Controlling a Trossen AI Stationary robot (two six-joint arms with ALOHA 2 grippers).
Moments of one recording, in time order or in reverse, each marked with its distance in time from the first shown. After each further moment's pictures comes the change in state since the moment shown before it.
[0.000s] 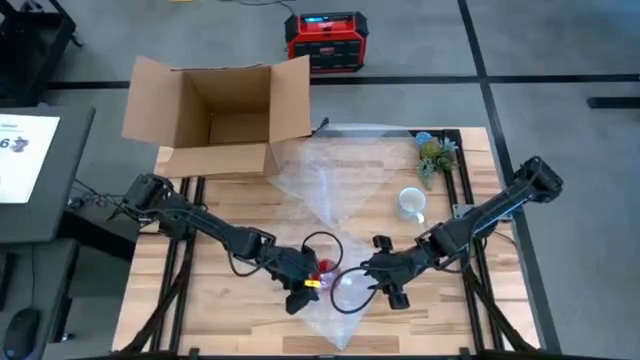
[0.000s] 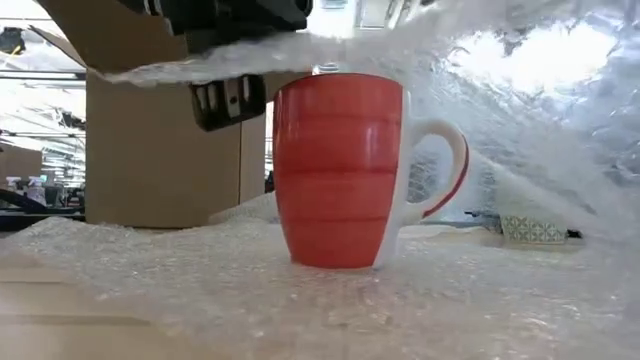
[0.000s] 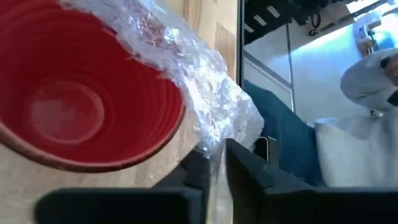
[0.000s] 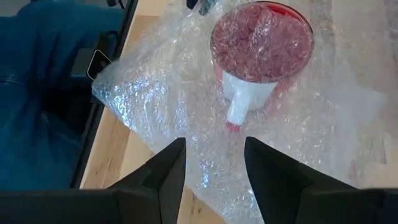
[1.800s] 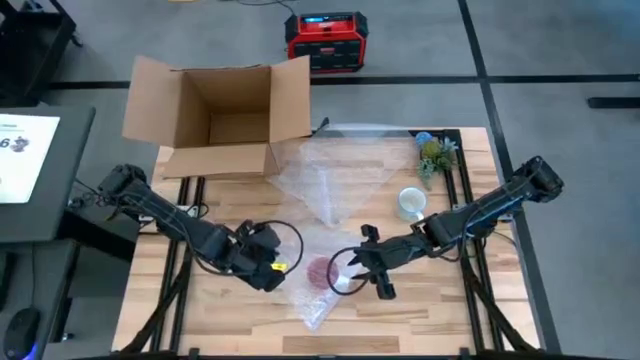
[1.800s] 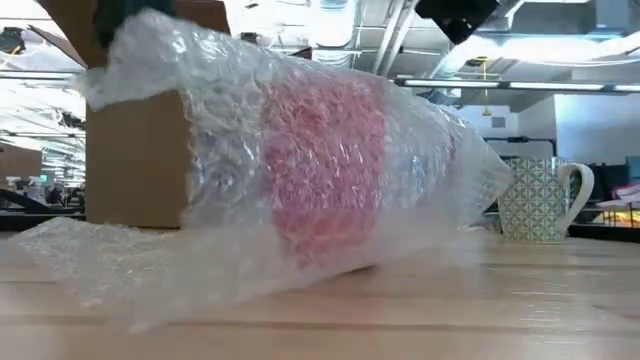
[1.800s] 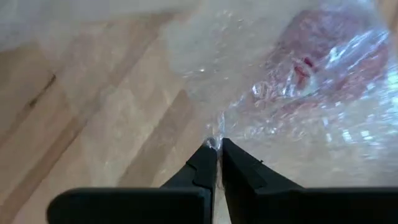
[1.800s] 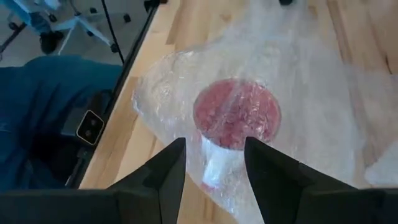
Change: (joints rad) left arm -0.152 -0.229 0.117 -0.935 -0.639 -0.281; right arm -0.098 0.000 0.000 0.207 -0.003 -0.138
